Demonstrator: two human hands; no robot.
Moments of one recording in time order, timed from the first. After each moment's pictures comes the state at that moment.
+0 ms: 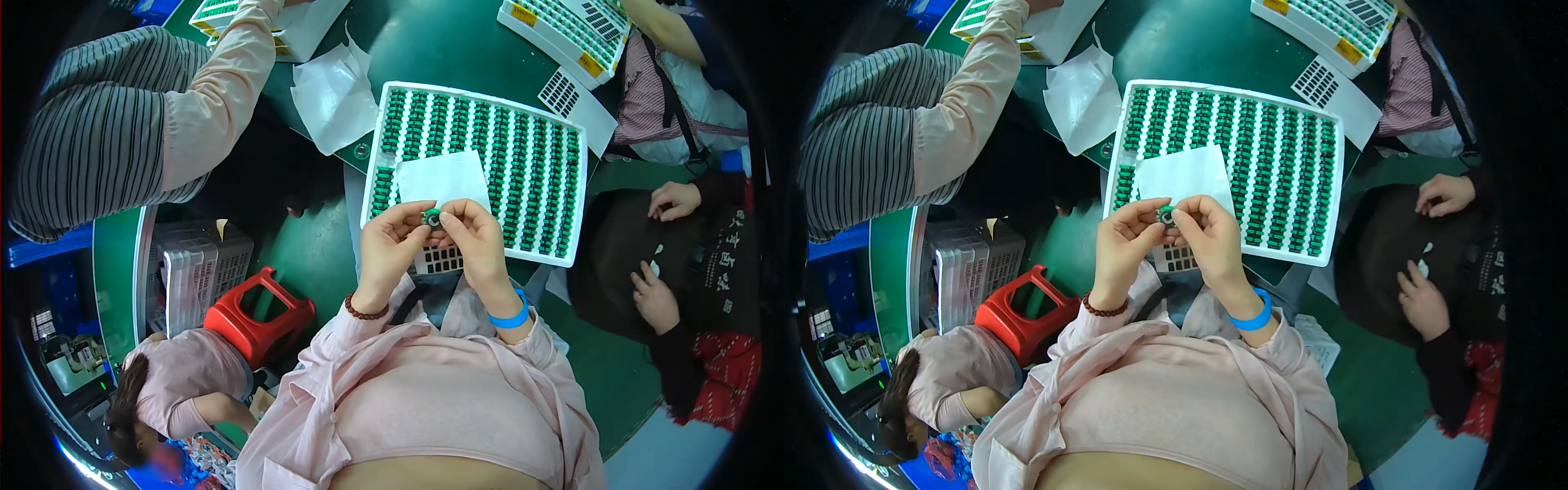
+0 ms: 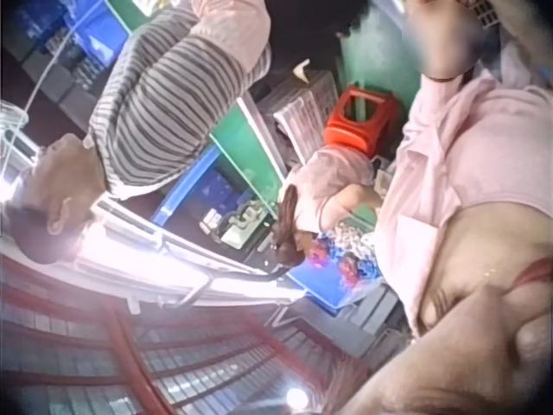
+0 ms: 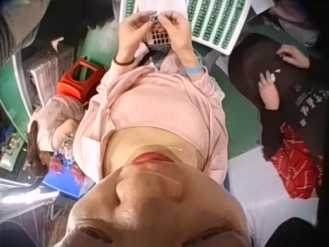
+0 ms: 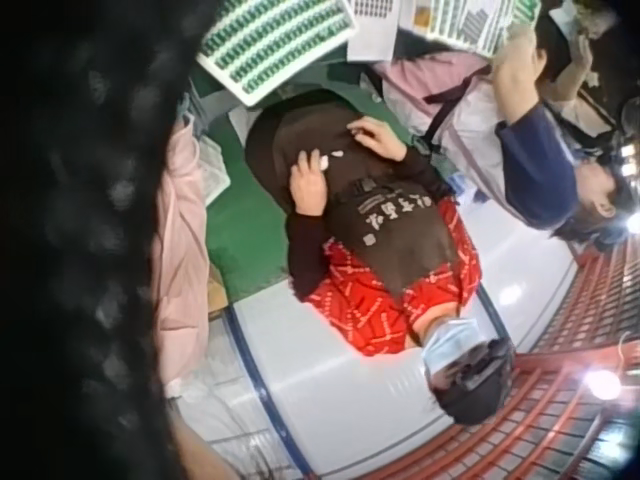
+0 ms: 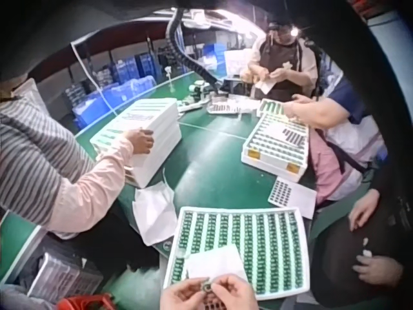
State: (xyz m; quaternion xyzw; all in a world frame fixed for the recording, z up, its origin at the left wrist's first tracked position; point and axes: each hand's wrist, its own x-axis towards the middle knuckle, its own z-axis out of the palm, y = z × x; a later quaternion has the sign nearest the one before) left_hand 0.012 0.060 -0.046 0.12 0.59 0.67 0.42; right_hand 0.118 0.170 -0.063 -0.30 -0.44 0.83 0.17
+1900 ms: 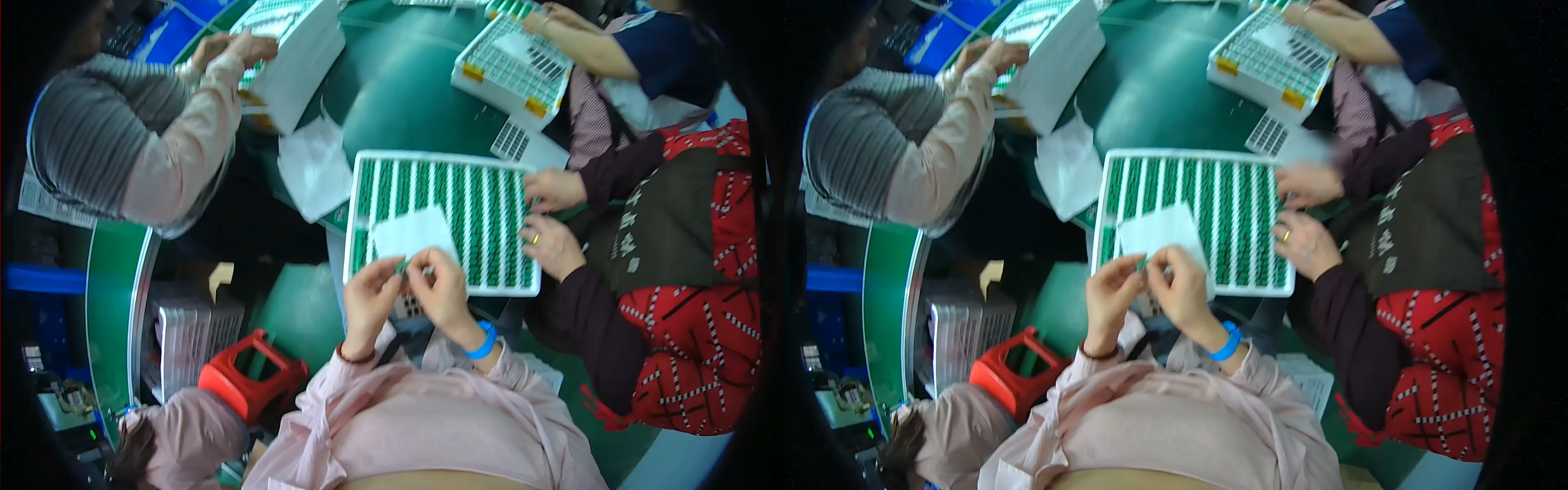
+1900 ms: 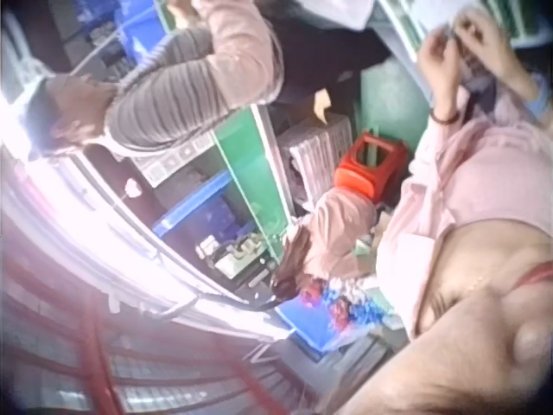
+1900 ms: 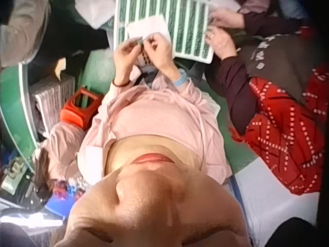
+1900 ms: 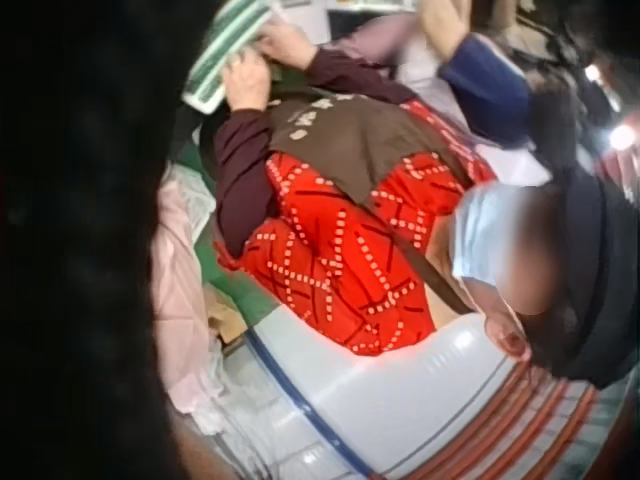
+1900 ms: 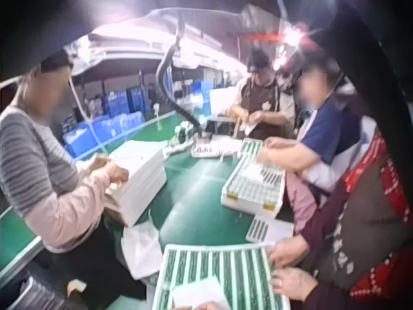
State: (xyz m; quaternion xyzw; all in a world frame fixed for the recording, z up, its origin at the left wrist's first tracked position) left_hand 0.022 0.066 -0.052 0.18 0.66 0.63 0.37; right_hand 0.120 0.173 -0.057 -0.30 -0.67 0.60 0.31
